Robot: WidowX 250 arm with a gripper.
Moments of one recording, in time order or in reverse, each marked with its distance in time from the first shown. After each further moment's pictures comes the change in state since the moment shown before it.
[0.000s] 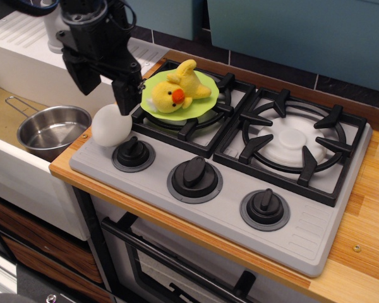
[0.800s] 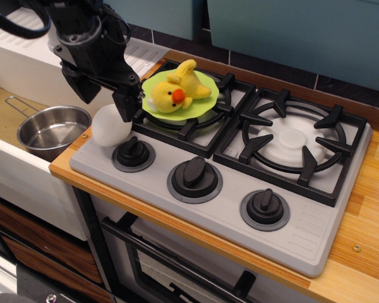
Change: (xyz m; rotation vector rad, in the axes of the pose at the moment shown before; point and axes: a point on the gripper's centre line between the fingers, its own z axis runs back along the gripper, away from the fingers) arm 0.002 -0.002 -0.015 0.002 -0.093 0.041
